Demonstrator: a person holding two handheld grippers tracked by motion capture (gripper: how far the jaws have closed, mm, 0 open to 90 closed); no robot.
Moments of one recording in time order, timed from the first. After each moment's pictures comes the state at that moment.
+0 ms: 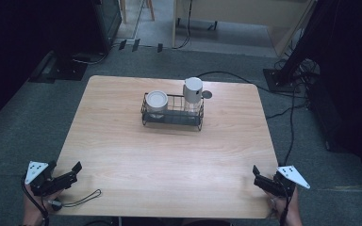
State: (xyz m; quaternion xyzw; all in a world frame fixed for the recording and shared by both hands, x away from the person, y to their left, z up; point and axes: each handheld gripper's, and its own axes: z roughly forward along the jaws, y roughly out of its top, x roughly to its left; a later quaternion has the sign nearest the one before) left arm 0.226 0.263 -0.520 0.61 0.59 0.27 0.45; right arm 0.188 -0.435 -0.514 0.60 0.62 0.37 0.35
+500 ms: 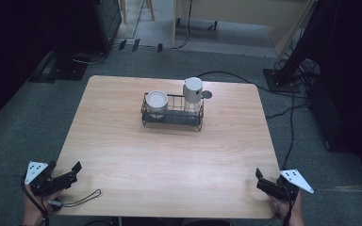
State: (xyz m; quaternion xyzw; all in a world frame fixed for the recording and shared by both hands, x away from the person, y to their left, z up) left arm 0.226 0.263 -0.520 0.61 0.59 0.27 0.45; right arm 0.178 -0.441 -0.514 0.60 0.62 0.37 0.36
